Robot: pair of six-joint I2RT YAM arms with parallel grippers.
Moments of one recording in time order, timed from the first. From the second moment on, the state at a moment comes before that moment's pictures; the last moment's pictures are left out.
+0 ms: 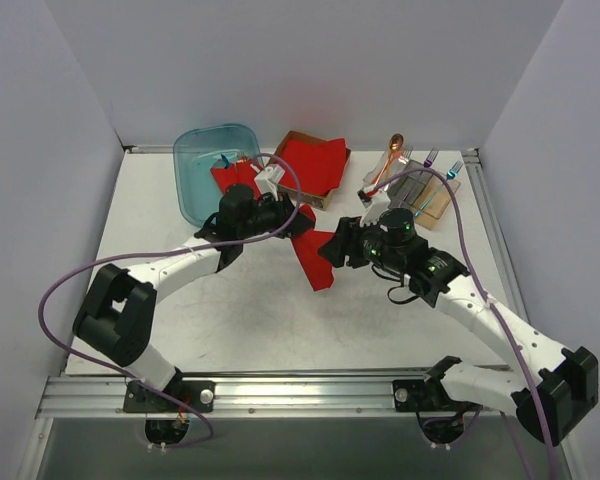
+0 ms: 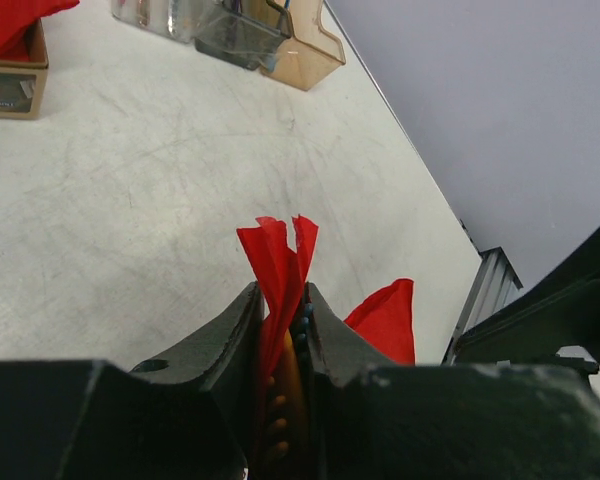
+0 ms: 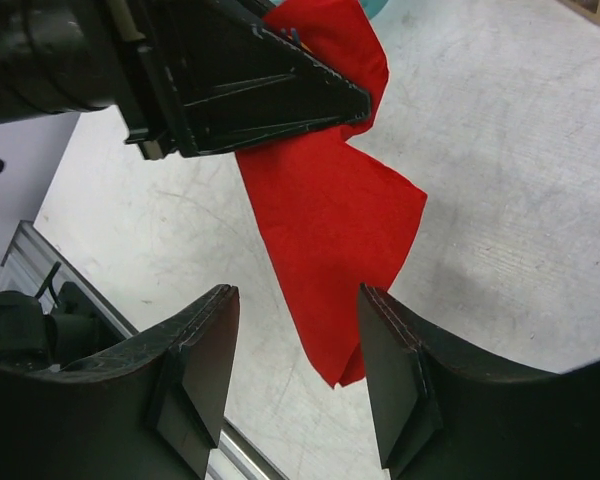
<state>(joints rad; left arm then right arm) -0.55 1.60 1.00 0.35 0.46 -0.62 0.62 1.07 0.88 -0.24 -0.19 0.48</state>
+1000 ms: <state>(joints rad) -0.60 1.53 1.00 0.29 0.42 -0.57 0.63 1.26 0.89 -0.10 -0.25 0.45</state>
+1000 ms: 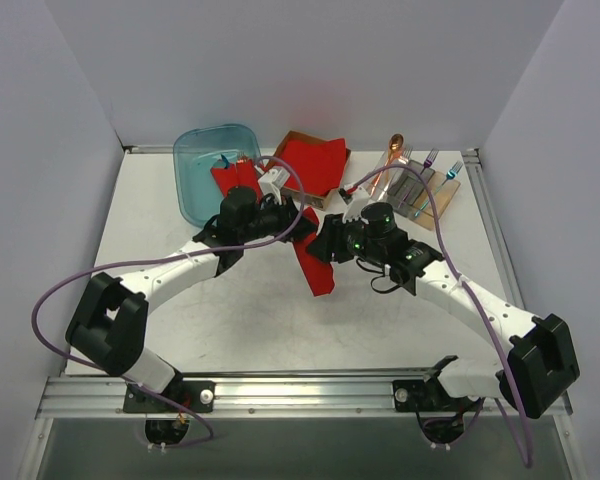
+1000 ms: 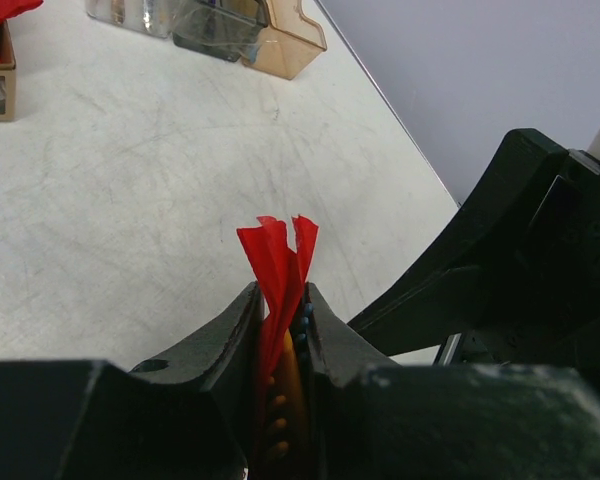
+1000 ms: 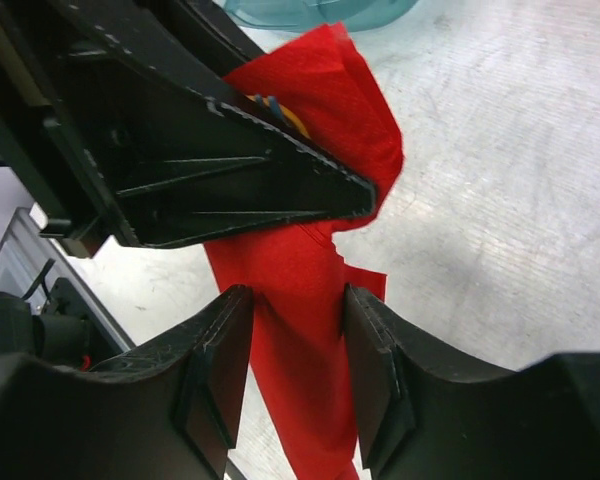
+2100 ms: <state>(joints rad) -0.54 1.51 0.92 0.51 0.61 -0.77 0.53 1.23 0.74 0.22 -0.55 0.61</state>
